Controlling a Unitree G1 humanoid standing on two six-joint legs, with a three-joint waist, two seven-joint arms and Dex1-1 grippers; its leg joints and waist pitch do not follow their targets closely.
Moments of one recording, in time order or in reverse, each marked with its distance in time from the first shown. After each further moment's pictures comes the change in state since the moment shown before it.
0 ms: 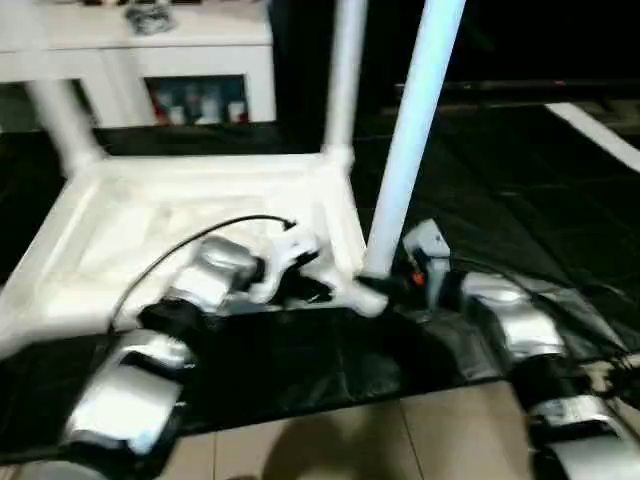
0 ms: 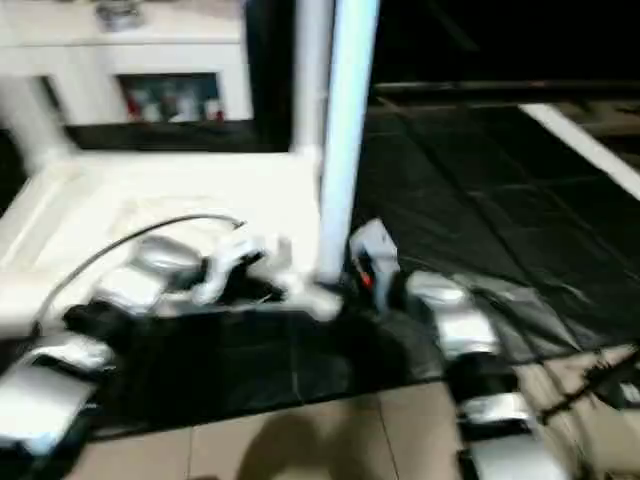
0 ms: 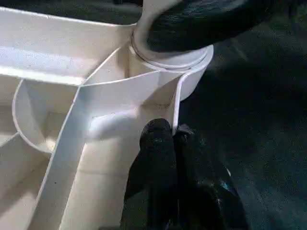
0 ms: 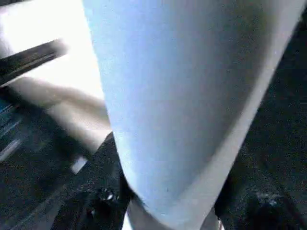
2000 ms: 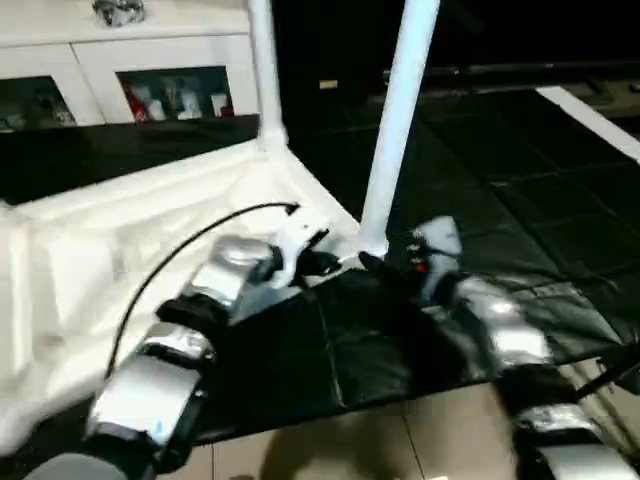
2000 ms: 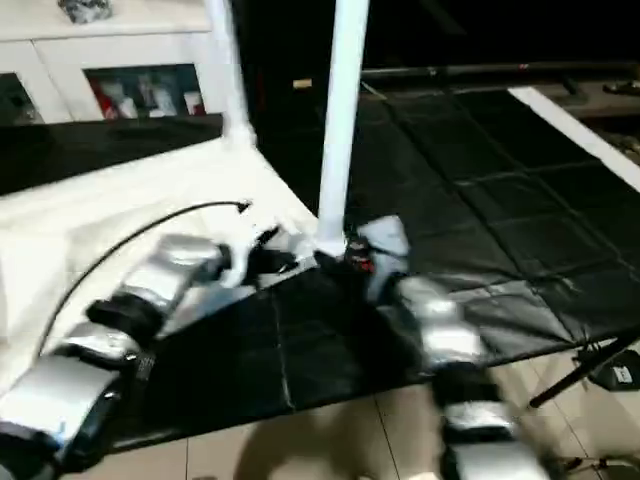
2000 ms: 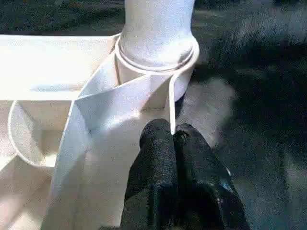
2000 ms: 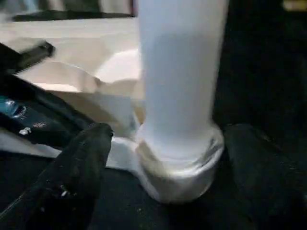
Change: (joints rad) left arm -0.011 0.048 0.003 0.046 -0.004 -0.143 -0.021; right arm 0.081 -0.100 -0.037 -0.044 0.085 -0.157 0.190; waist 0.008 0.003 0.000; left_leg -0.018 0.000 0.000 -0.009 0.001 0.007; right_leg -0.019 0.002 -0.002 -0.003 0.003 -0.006
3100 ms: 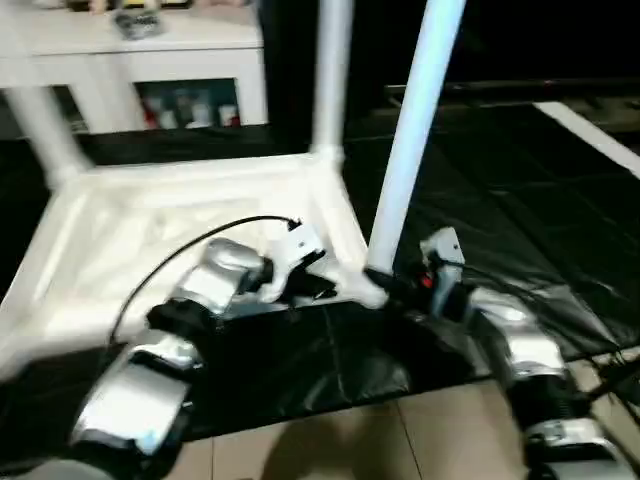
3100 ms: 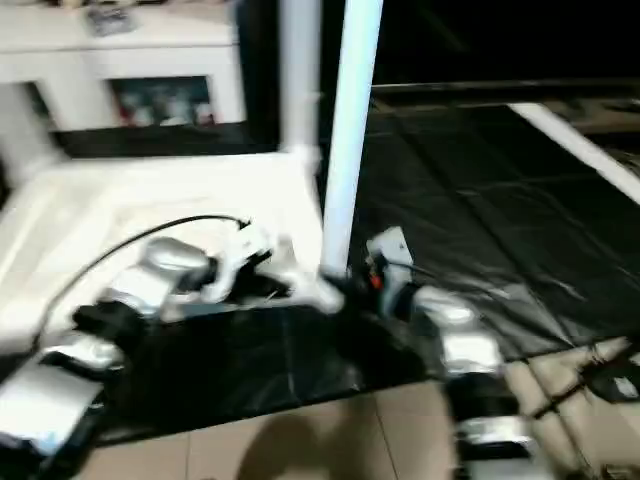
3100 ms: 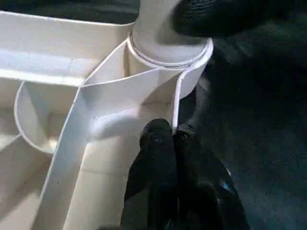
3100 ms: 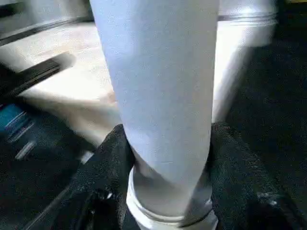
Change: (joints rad) left arm 0.011 -0.039 -0.024 -0.032 0.008 0.103 0.013; right arm 0.047 0.104 -0.025 -0.041 -0.002 0.101 -0.129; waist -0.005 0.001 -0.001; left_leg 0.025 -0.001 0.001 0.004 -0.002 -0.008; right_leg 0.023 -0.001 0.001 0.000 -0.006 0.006
